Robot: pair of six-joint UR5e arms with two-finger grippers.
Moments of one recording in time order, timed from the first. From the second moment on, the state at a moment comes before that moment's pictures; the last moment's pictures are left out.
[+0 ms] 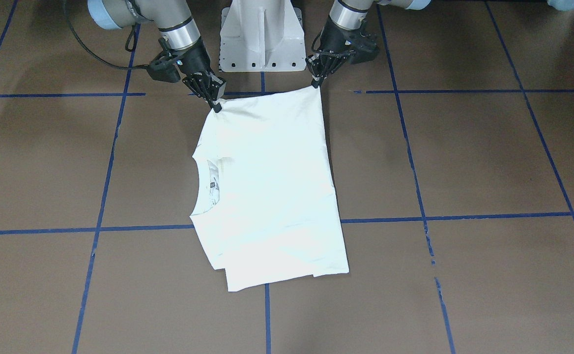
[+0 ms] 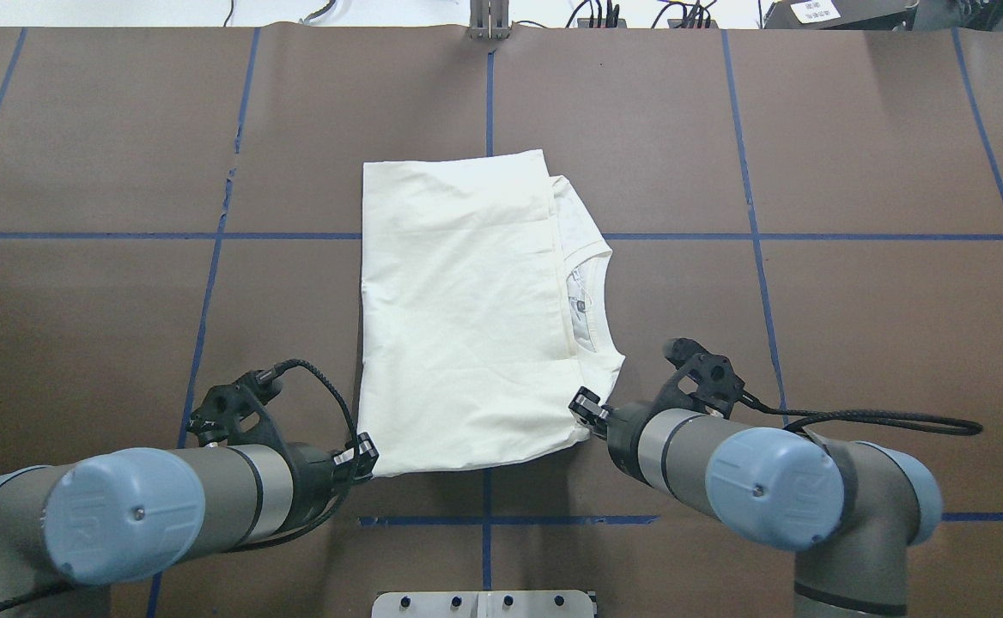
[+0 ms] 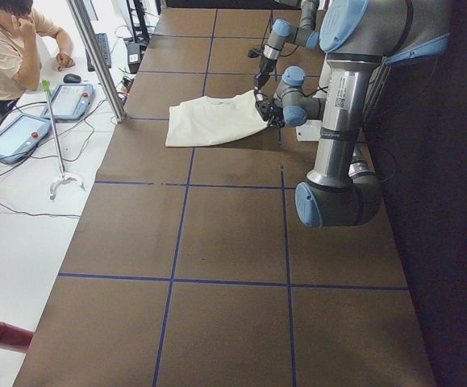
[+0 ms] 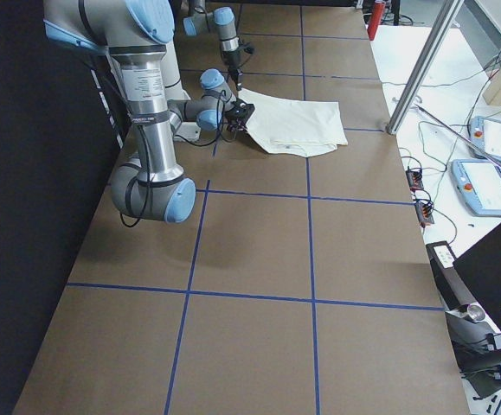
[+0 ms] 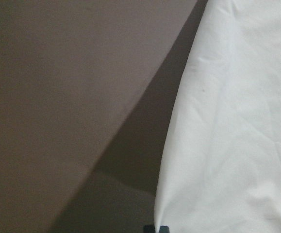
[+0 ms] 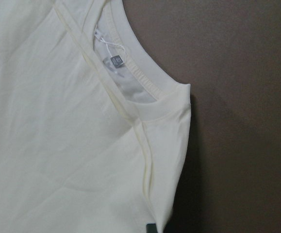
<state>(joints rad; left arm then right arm) -0.19 -1.81 -2.17 -1.83 -1.56 -2.01 0.22 -1.34 2.07 -1.20 1.44 2.01</state>
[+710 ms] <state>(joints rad) -0.31 -1.92 -2.20 -1.72 -1.56 -1.93 0.27 -1.36 2.15 -1.21 1.45 2.03</state>
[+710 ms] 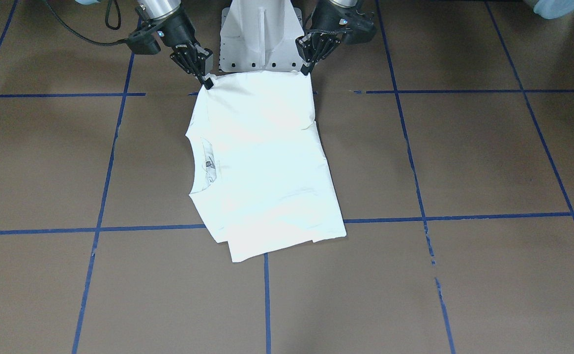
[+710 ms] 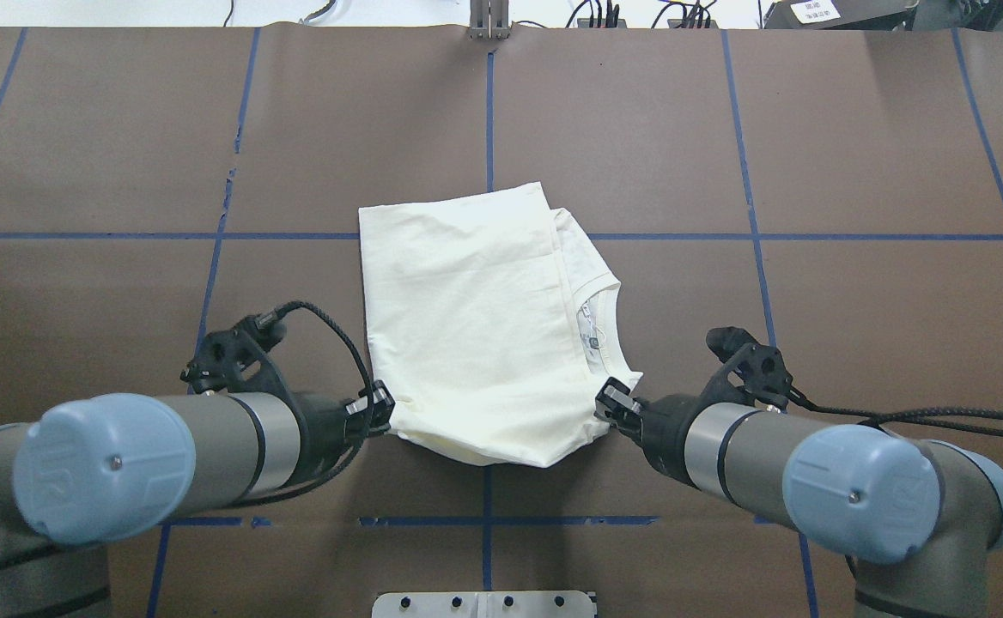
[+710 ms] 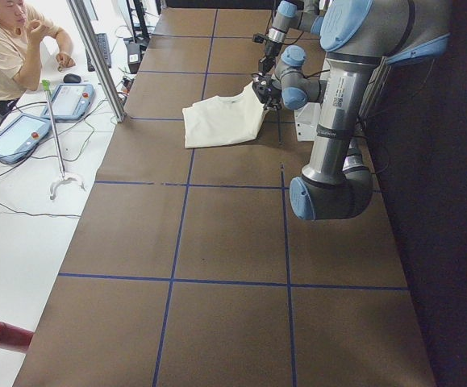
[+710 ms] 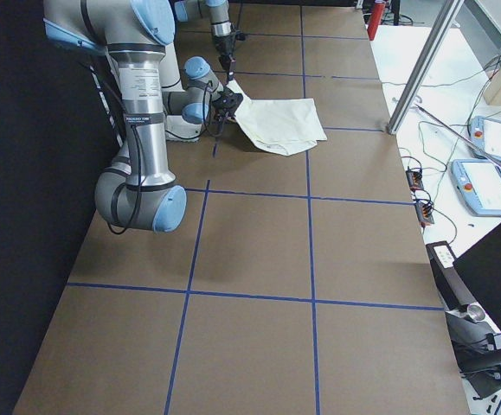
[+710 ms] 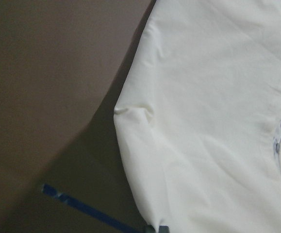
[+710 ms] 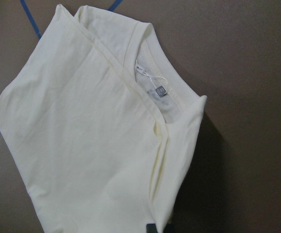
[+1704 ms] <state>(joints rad) -0.56 -2.09 -1.71 -1.96 -1.56 -1.70 0.56 -0.96 1.59 -1.20 1.65 1.89</state>
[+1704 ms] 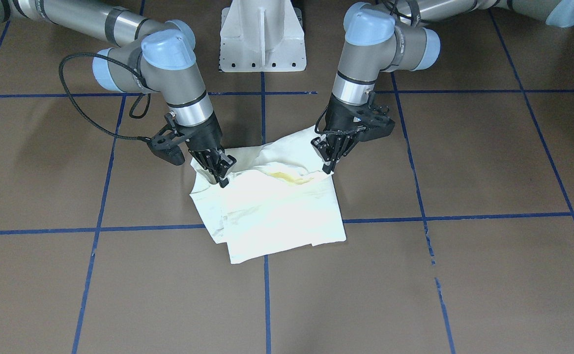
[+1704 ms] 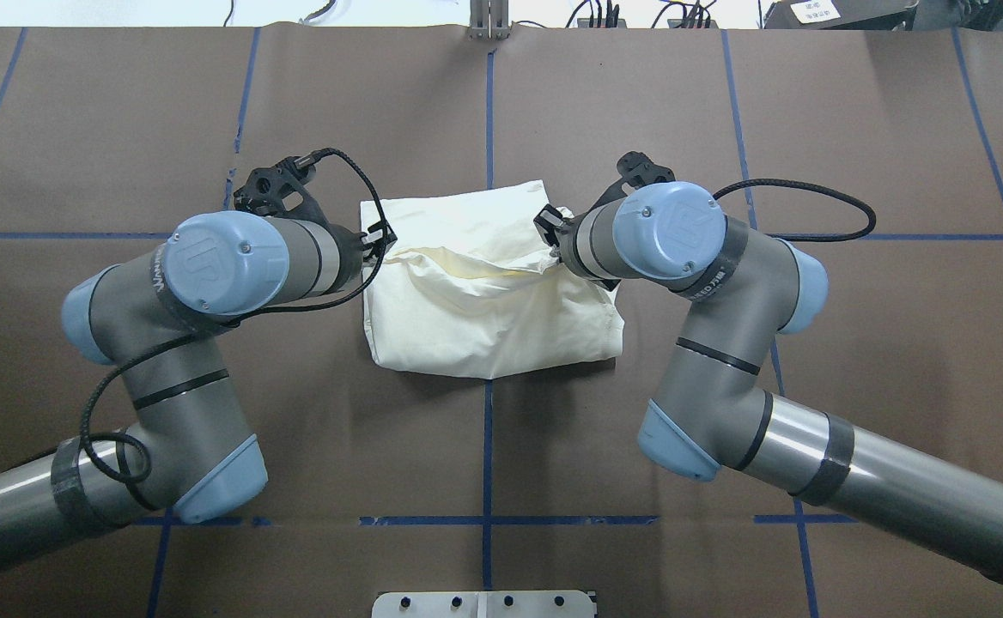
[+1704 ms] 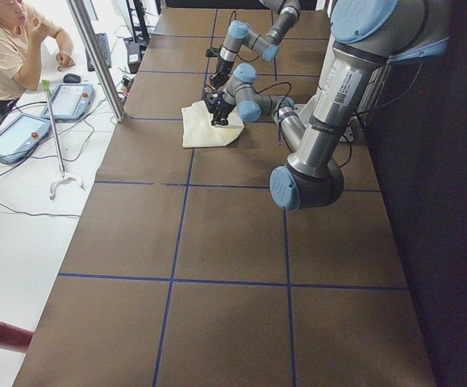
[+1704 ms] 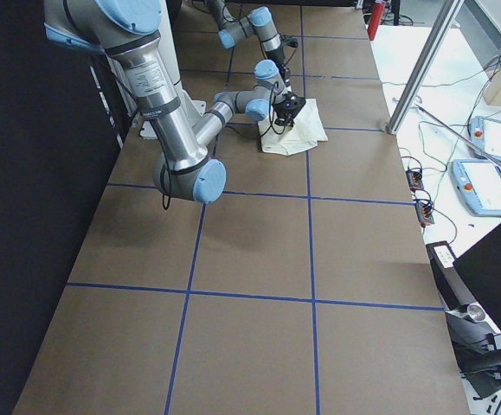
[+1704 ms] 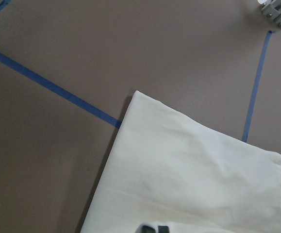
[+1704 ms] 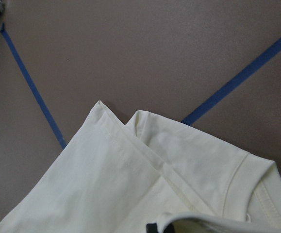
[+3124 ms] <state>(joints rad) -0.63 -2.10 -1.56 -2.22 -1.63 -1.53 0.68 -0.80 1.33 -1.20 1.74 1.68</state>
